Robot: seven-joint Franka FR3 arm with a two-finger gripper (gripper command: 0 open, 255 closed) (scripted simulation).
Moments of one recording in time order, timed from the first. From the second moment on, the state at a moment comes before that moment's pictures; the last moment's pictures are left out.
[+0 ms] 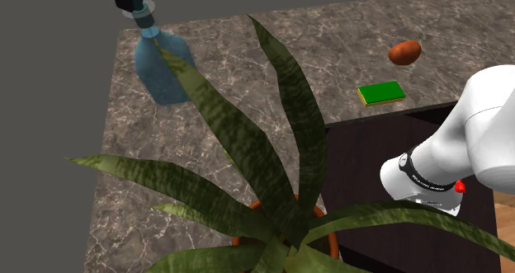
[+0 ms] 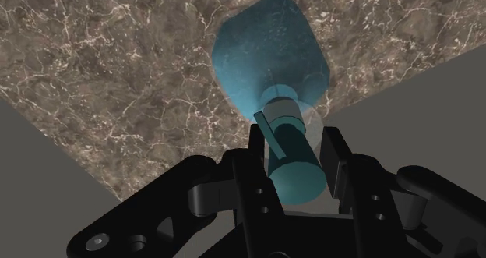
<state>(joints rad) 0.04 0.10 0.19 -1.35 0.02 1.64 0.19</state>
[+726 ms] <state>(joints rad) 0.00 0.04 0.17 -1.32 0.04 1.54 0.13</state>
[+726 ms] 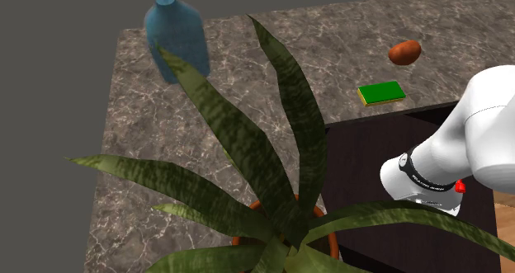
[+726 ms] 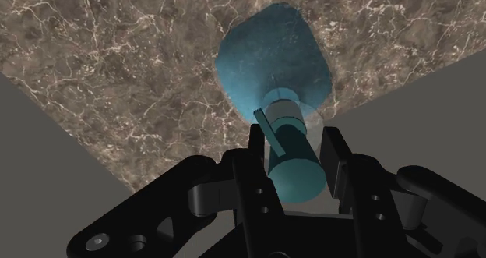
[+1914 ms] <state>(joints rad) -0.15 -0.37 -0.07 -1.75 0.09 1.53 -0.25</state>
